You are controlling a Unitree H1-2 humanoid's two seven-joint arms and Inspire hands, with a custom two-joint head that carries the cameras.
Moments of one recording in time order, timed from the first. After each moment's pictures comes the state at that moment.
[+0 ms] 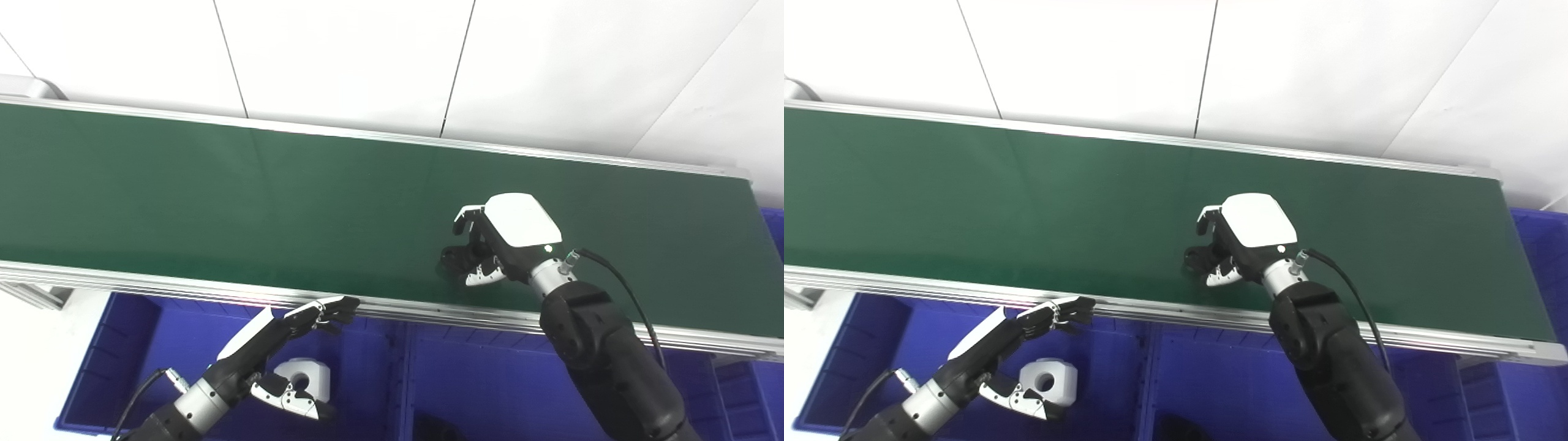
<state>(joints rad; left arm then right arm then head) 0.26 0.33 -0.29 -0.03 0.03 -0.42 -0.40 -0.13 -0.38 0.44 -0.25 -1.01 0.25 0.32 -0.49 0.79</state>
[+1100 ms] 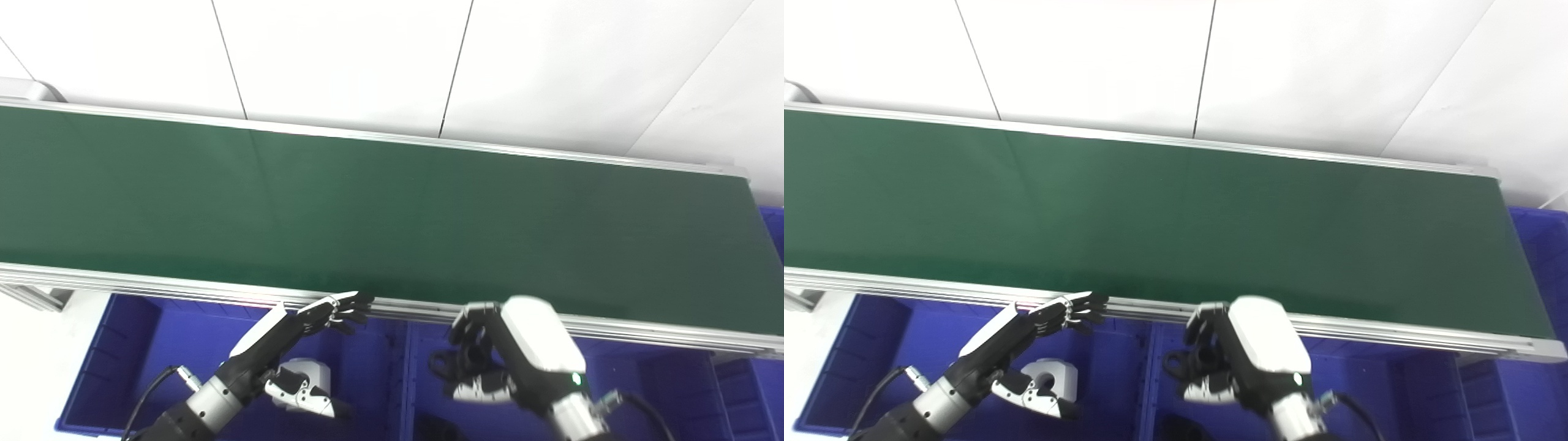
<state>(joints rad) 0.28 0.29 -0.31 -0.15 0.07 -0.30 -0.40 0.47 -0.18 0.36 -0.66 -1.06 0.22 0.41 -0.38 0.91</state>
